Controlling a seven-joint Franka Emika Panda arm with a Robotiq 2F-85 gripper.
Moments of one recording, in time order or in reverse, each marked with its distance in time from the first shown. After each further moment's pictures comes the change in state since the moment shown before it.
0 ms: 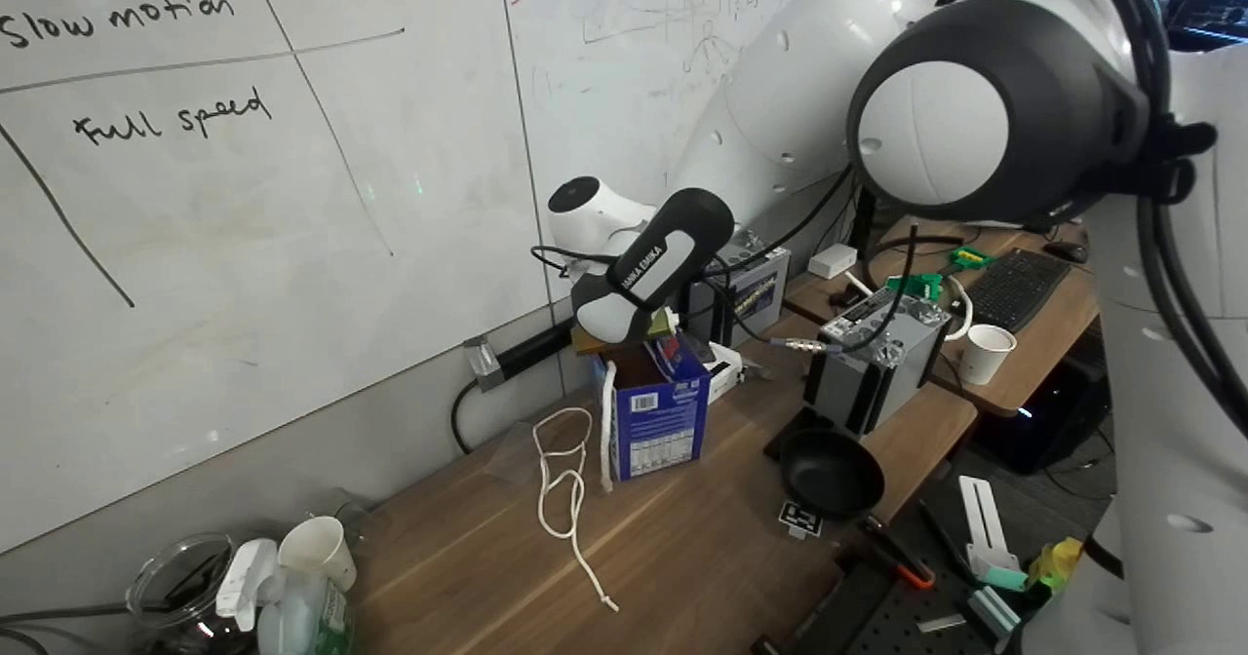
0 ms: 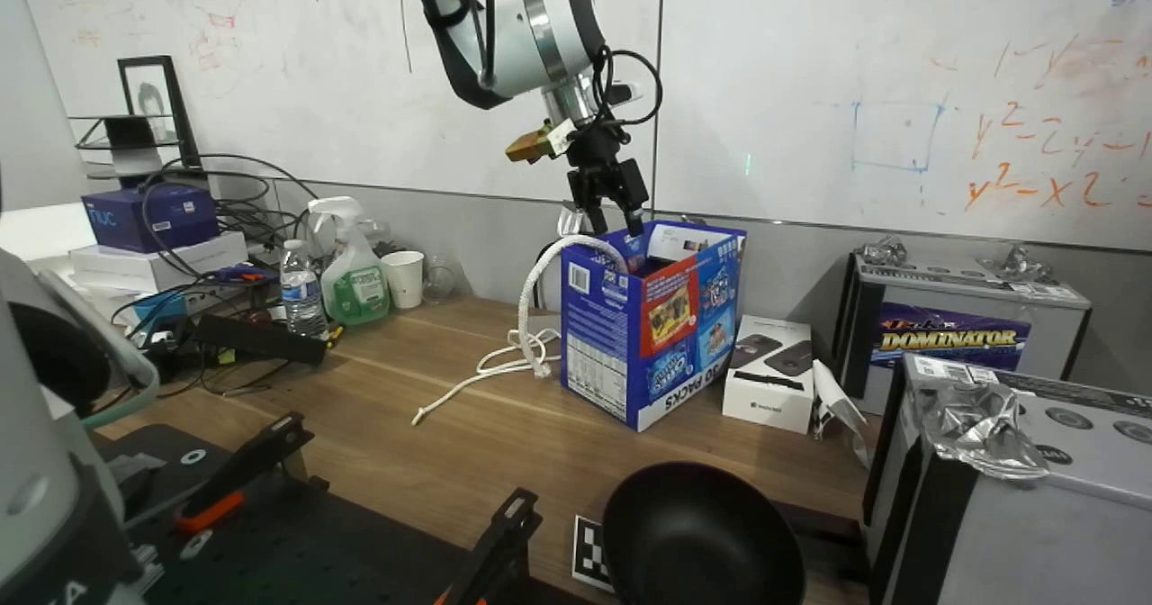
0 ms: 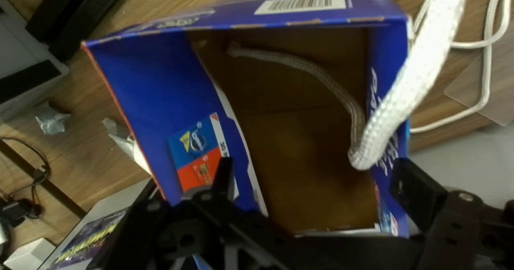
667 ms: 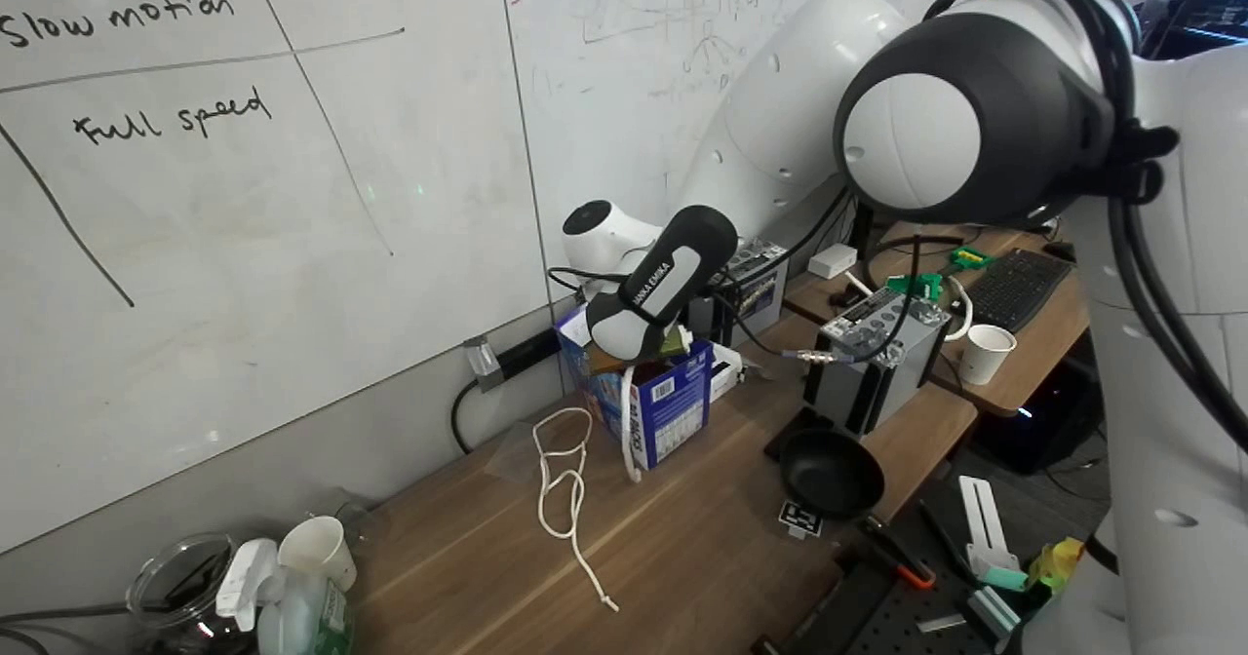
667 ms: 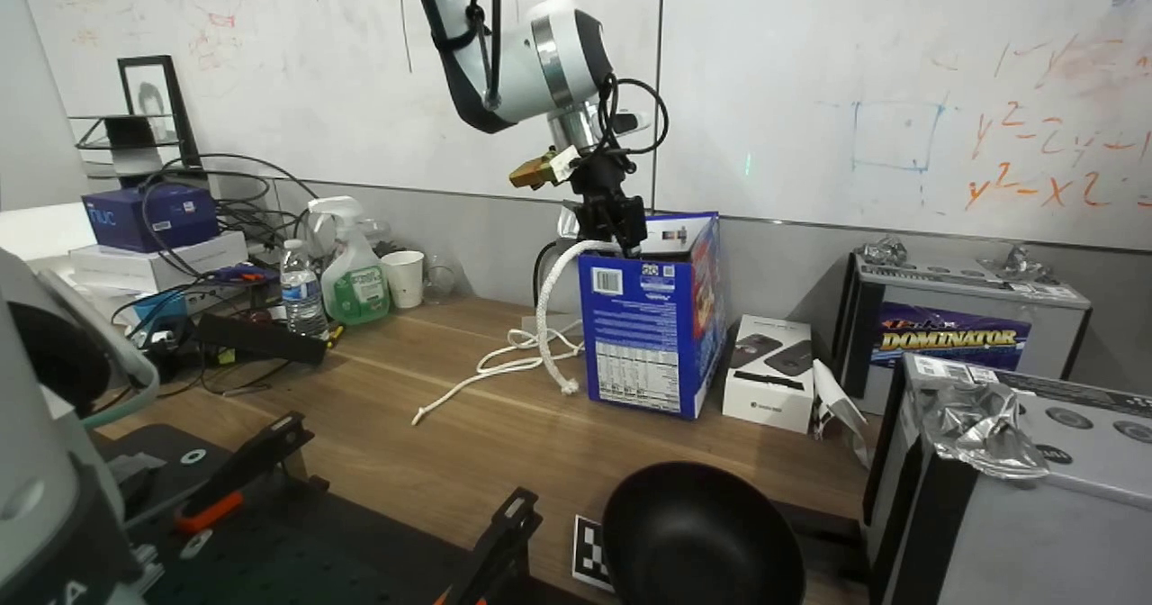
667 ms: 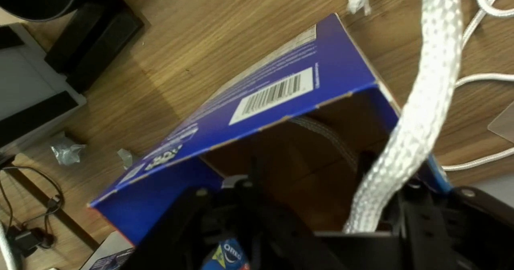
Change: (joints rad) arm -0.037 0.037 0.016 -0.036 0.000 0.001 0.008
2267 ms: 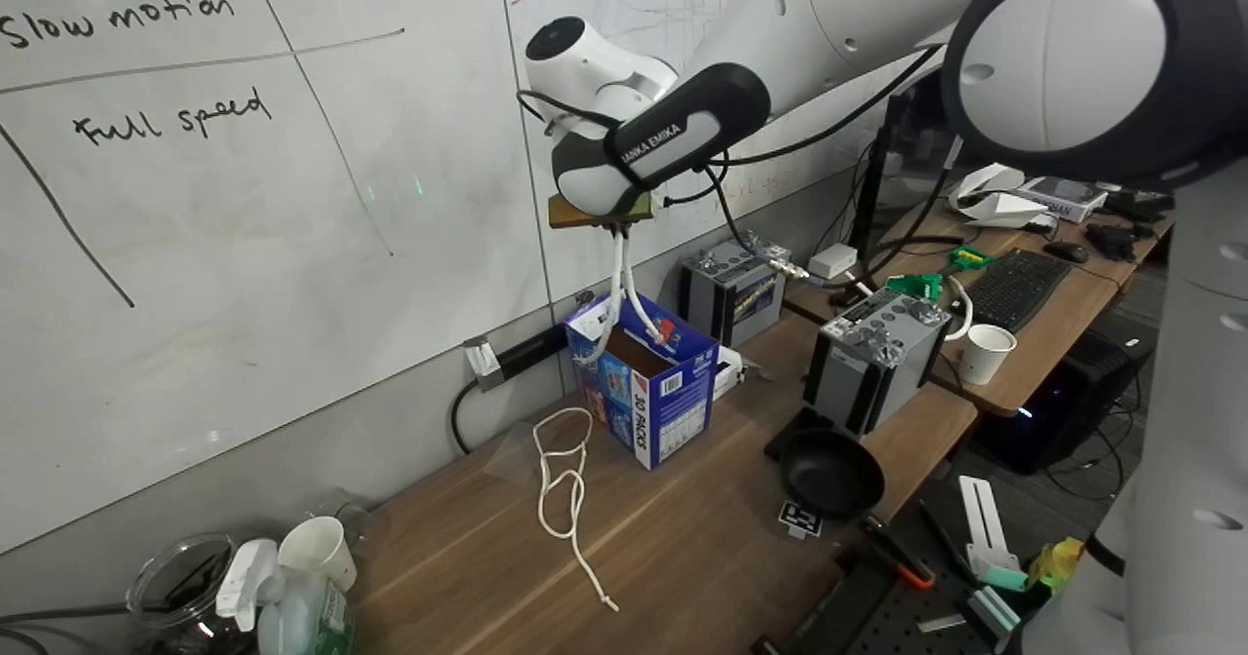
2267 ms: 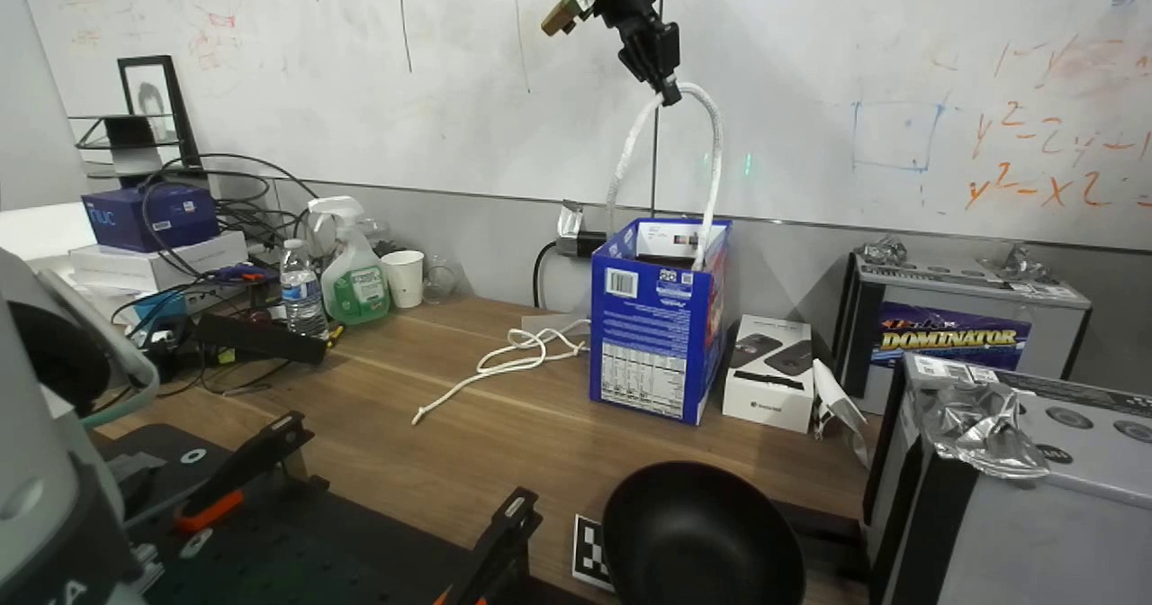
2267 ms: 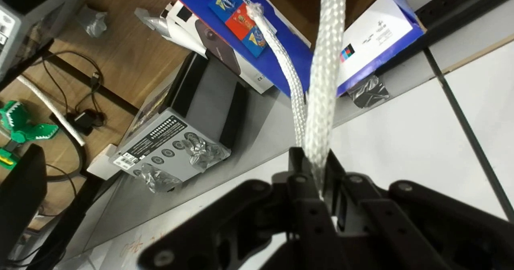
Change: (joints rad) arm -0.005 -0.187 0.000 0.250 -0.118 -0.210 0.127
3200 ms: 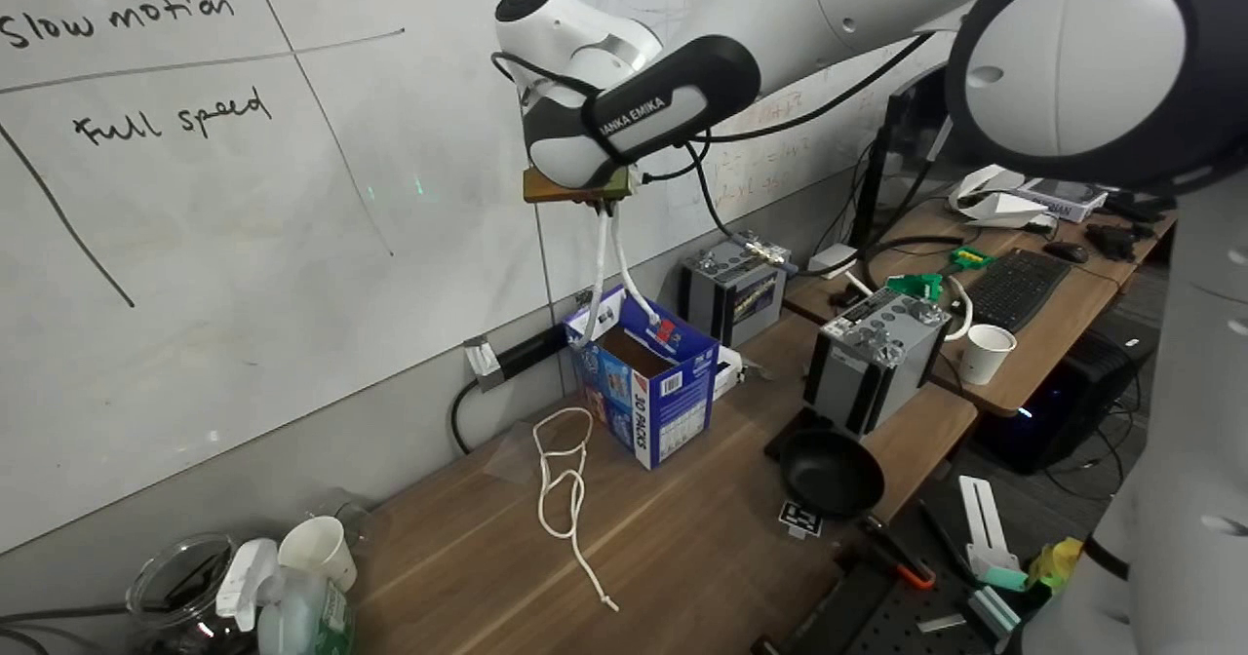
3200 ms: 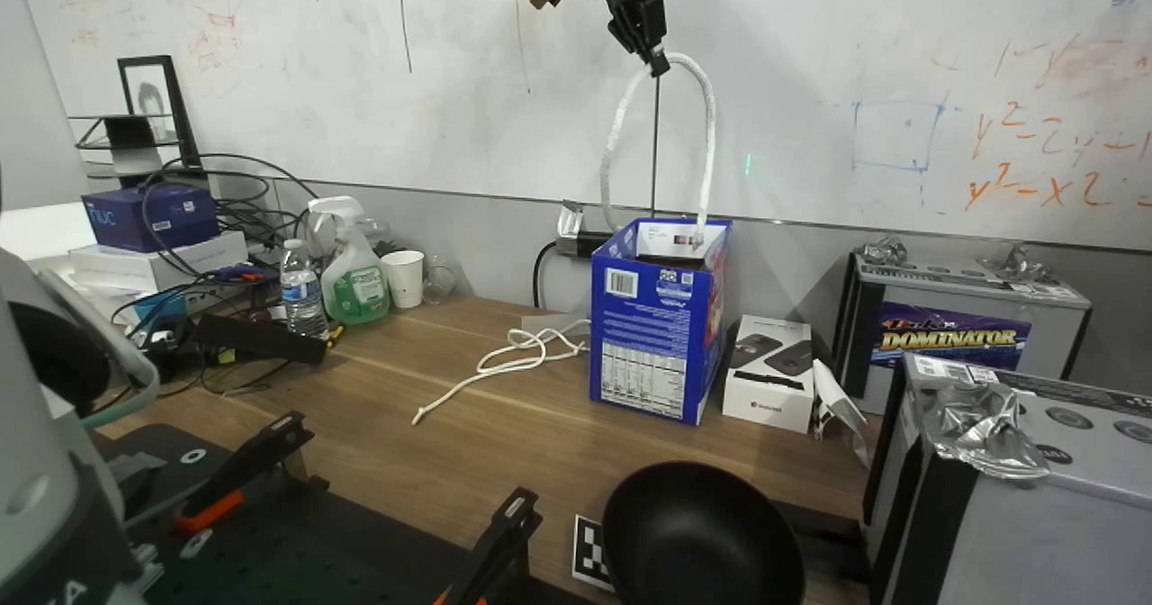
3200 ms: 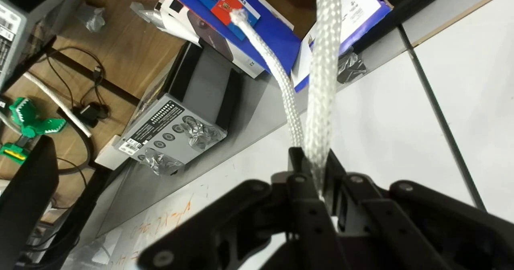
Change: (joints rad) arm 0.041 -0.004 -0.001 0.094 -0.001 -0.093 0.042
